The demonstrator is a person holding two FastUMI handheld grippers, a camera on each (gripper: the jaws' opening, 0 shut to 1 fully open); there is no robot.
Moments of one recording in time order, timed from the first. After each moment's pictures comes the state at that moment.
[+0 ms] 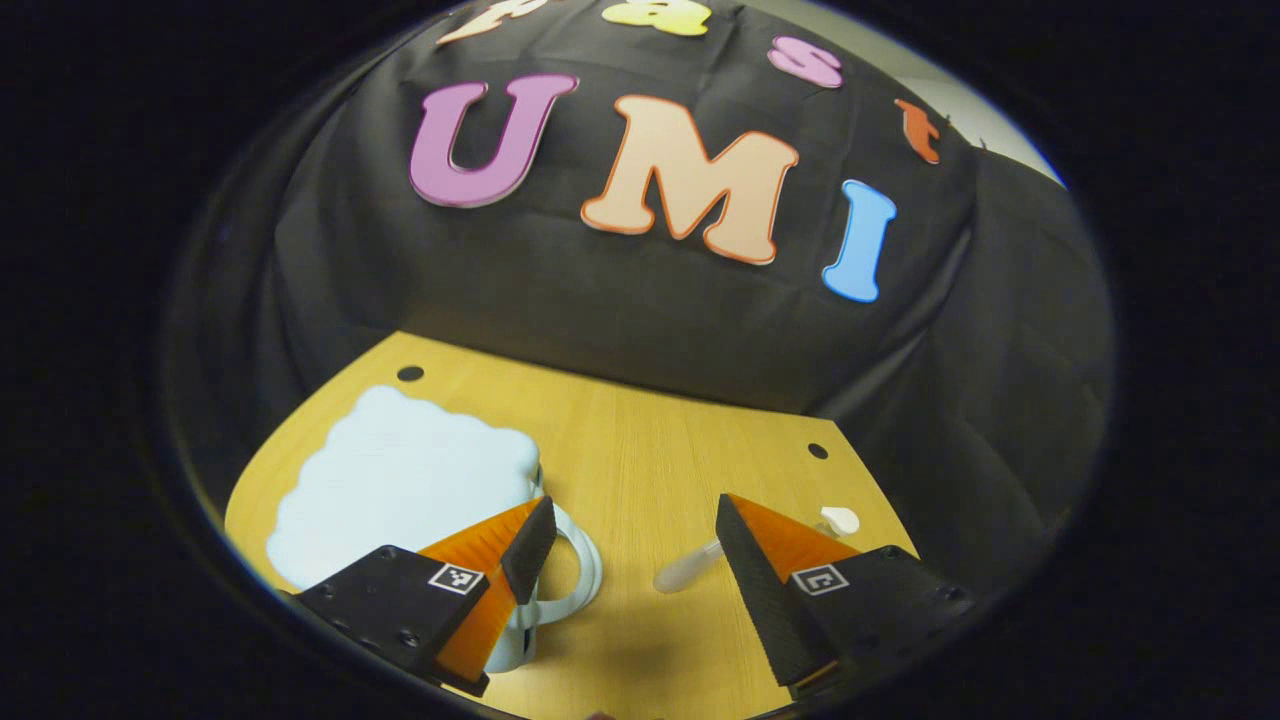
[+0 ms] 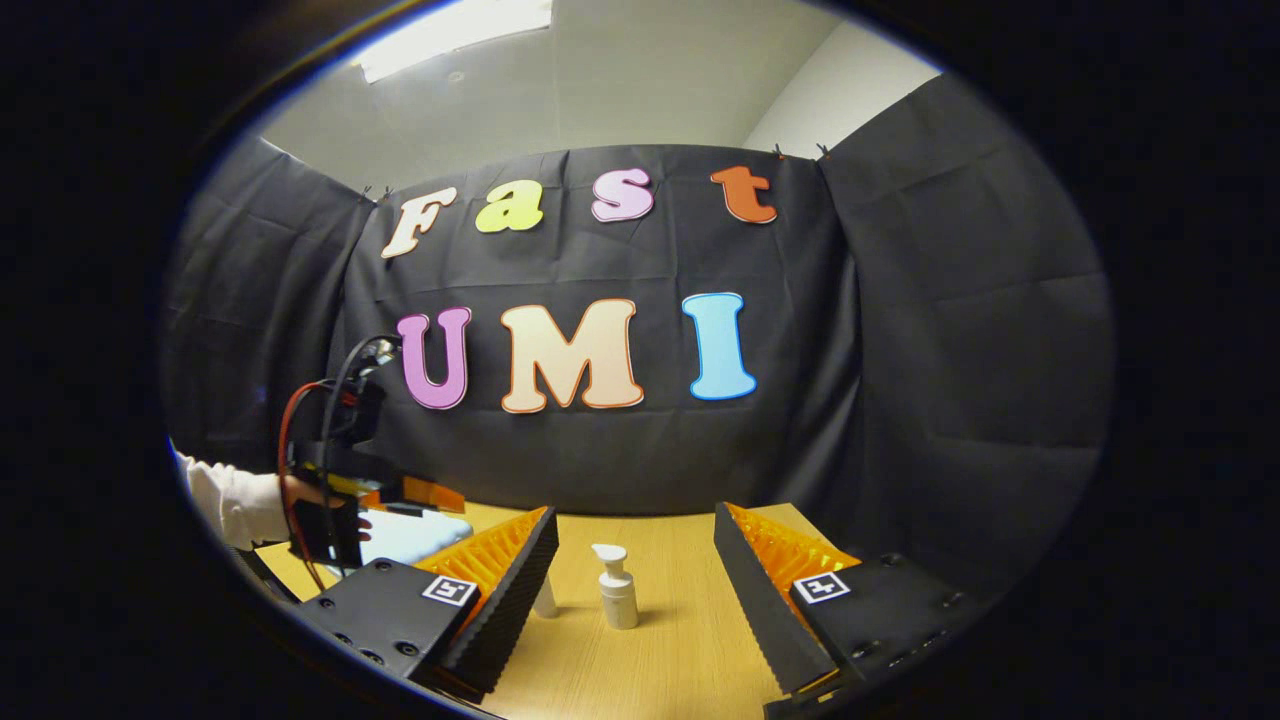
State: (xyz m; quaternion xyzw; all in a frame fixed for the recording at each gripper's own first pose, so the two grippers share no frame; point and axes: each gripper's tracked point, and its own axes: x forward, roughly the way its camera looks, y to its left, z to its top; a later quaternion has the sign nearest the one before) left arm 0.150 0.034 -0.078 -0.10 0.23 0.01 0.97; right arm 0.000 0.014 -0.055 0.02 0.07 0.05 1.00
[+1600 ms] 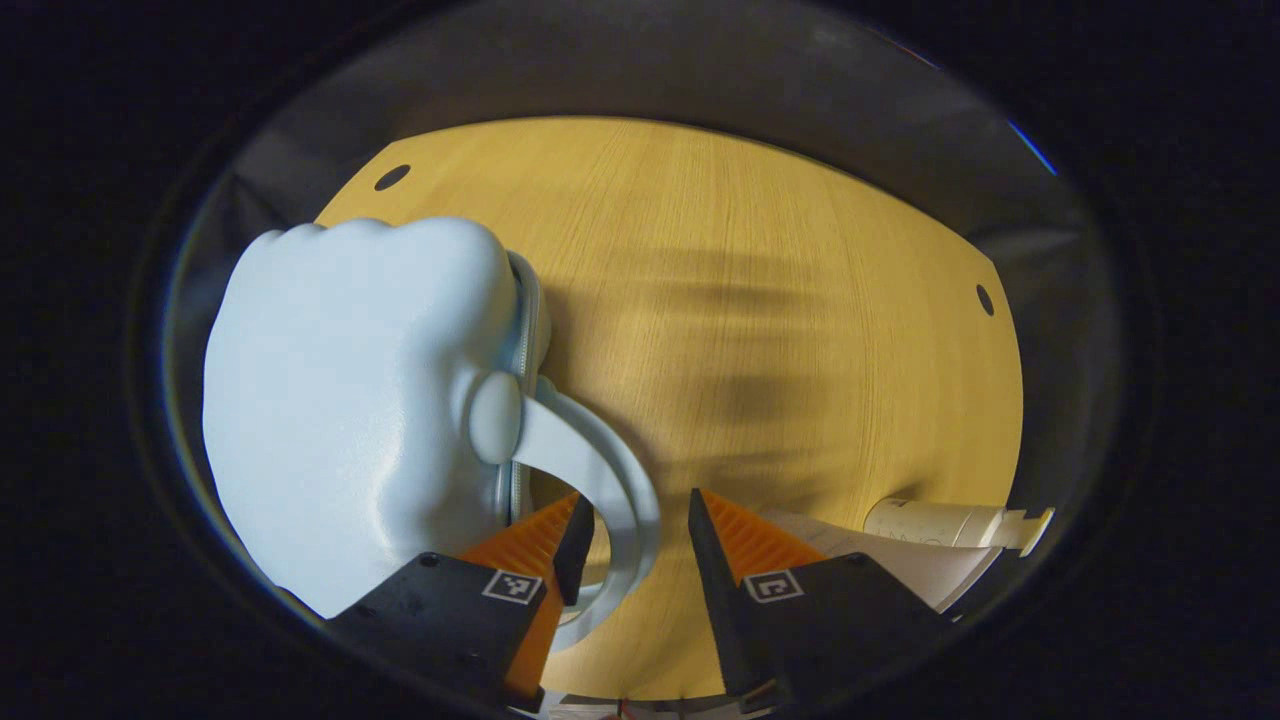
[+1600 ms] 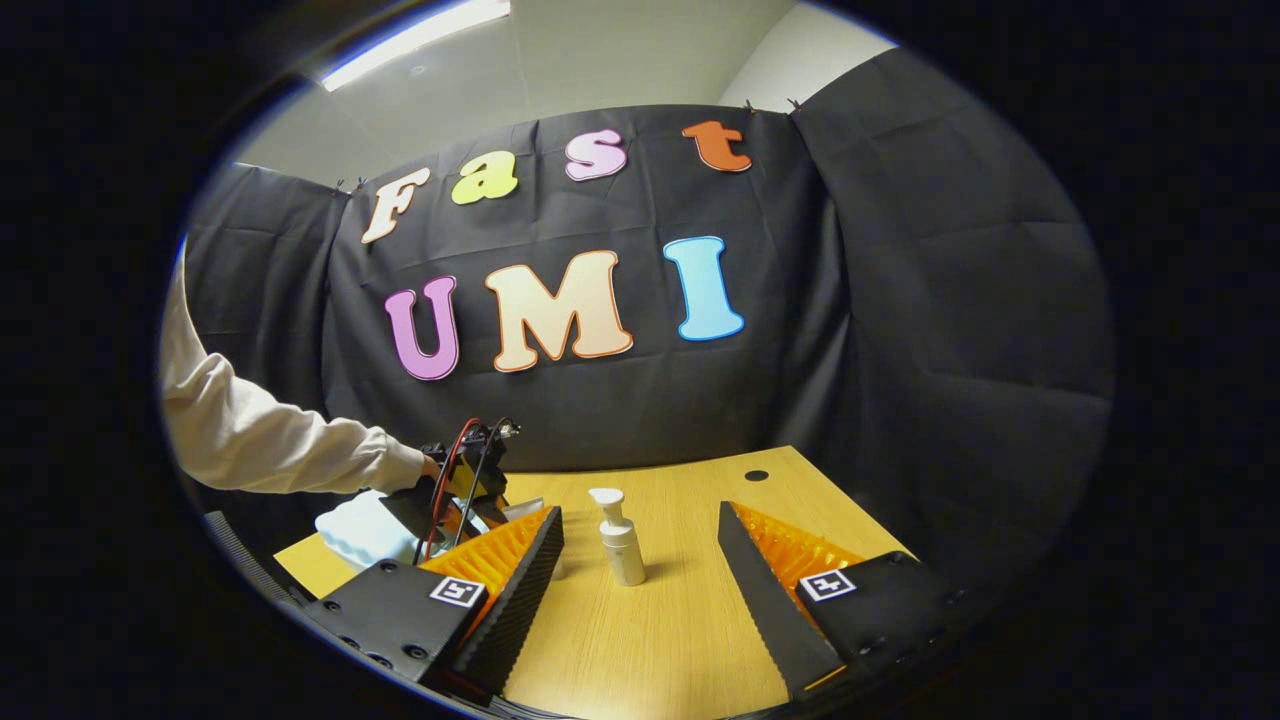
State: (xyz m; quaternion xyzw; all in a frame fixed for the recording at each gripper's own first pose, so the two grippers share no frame) left arm 0.192 0.060 -0.252 -0.08 0.57 0.11 0.81; right arm -0.022 -0.001 -0.102 0.06 0.13 0.03 0.99
